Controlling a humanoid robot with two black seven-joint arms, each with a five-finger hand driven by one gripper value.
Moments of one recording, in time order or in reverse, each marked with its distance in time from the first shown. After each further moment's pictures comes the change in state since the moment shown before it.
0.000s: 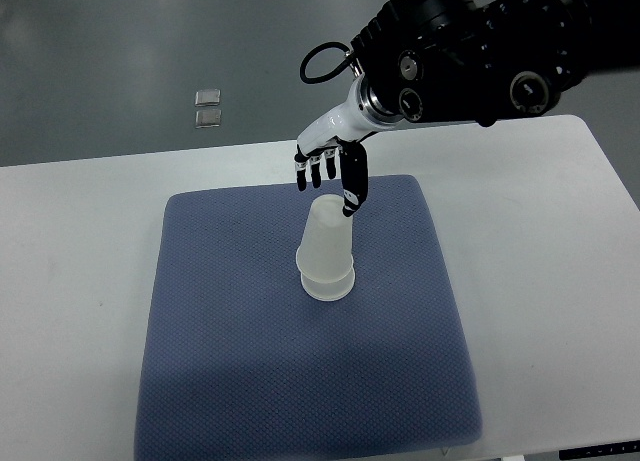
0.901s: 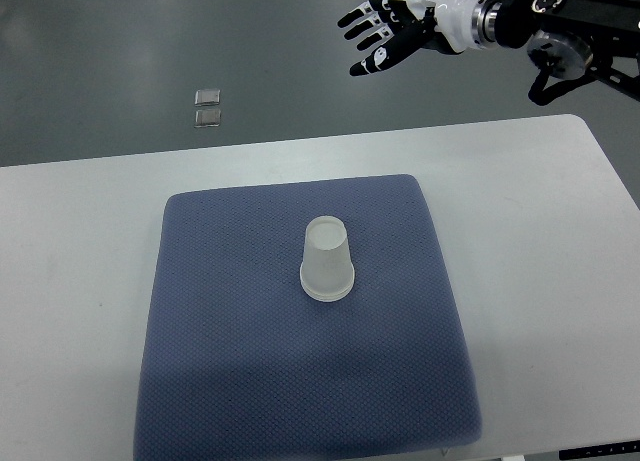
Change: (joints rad) left arm 0.000 0.000 0.000 -0.002 0.000 0.003 0.000; right arm -0.647 -0.378 0.719 -0.390 0.269 -0.179 0.014
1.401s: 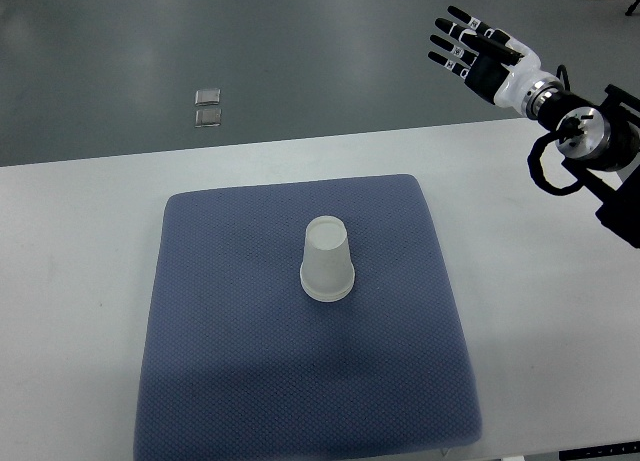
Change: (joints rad) left arm -0.001 0.000 0.000 -0.006 0.000 0.000 0.002; right arm -0.560 0.100 0.789 -0.136 0.248 -0.057 0.078
